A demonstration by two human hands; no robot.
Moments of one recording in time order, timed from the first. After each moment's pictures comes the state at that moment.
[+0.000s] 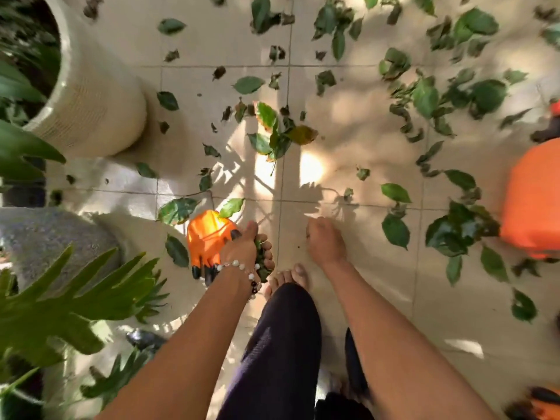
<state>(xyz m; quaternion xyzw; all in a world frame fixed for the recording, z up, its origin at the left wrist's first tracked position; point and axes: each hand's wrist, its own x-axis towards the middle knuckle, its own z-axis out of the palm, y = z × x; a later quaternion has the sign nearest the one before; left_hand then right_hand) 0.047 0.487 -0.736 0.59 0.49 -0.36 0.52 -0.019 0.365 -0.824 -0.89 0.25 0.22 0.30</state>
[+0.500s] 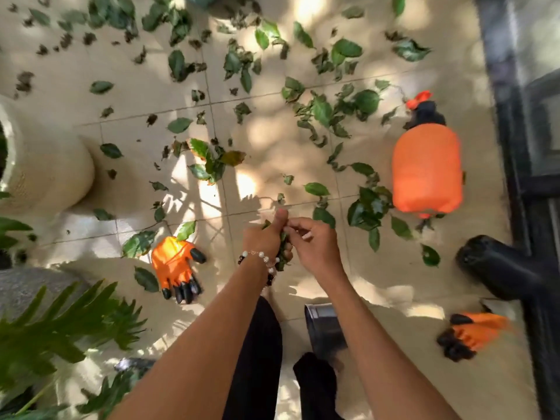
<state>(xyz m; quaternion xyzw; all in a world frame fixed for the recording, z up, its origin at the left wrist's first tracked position) 0.005 0.360 -0.656 0.71 0.29 -0.45 0.46 -0.073 0.293 -0.672 -0.65 0.44 0.01 0.62</state>
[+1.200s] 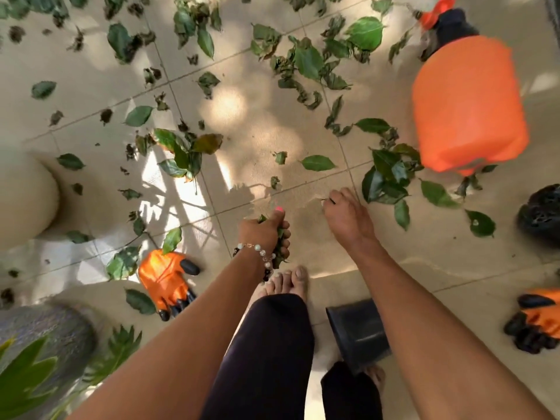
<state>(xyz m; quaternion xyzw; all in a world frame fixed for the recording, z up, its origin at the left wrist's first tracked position) 0.001 0.361 -0.754 0.72 0.28 -0.49 0.40 -0.112 0.251 -0.840 -0.94 0.27 0.14 0.15</state>
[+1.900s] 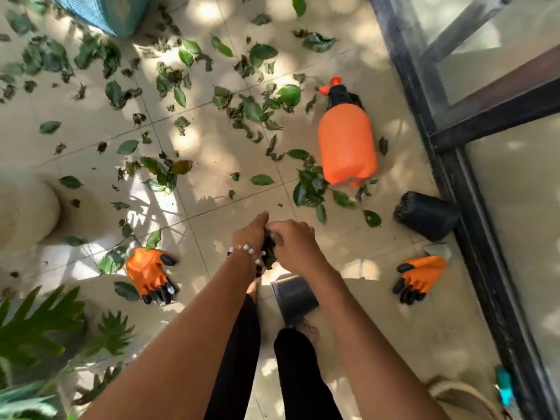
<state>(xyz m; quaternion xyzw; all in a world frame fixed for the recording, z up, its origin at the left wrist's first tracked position) -0.072 0.302 -0.596 0.72 0.30 -0.51 0.36 -0.150 0.247 -0.574 -0.81 0.34 0.15 0.45</state>
